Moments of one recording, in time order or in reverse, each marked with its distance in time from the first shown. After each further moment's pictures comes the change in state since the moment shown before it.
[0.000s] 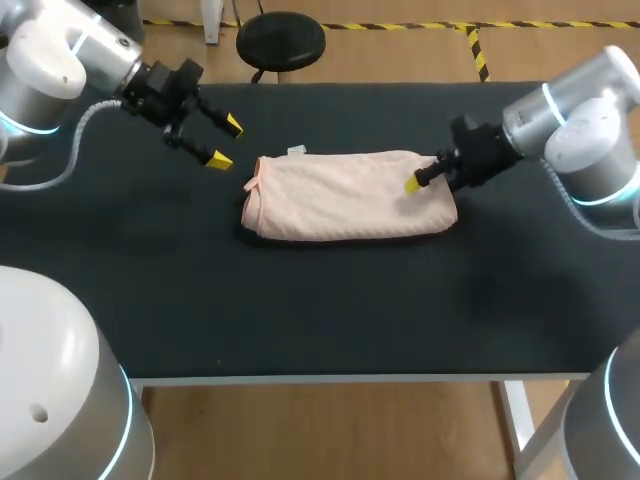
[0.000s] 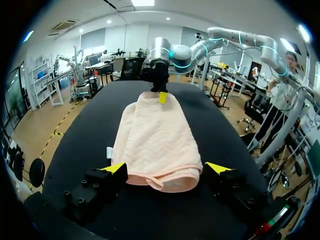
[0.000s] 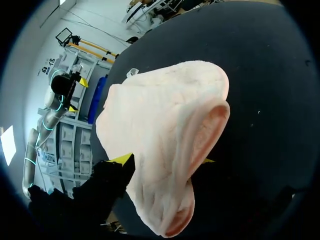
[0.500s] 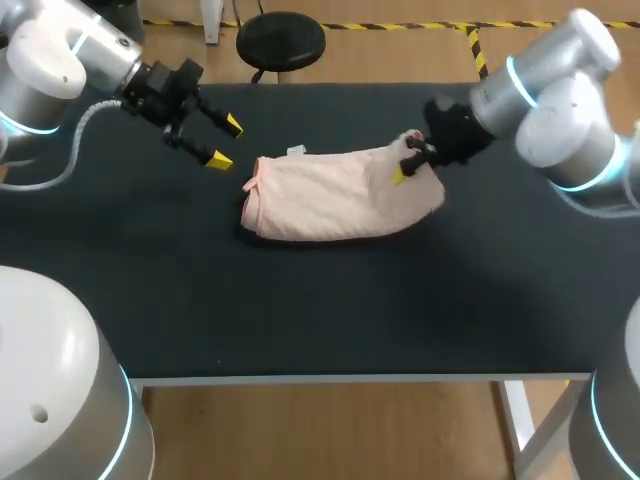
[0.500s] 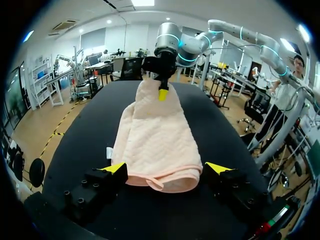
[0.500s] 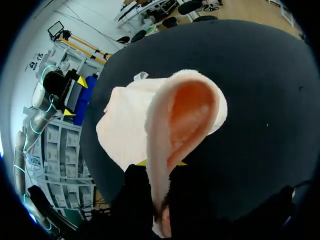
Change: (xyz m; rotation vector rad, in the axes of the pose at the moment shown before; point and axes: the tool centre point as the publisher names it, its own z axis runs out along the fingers) left arm 0.000 0.000 0.000 0.000 0.000 0.000; right arm 0.063 0.021 0.004 -0.019 -0.160 -0.034
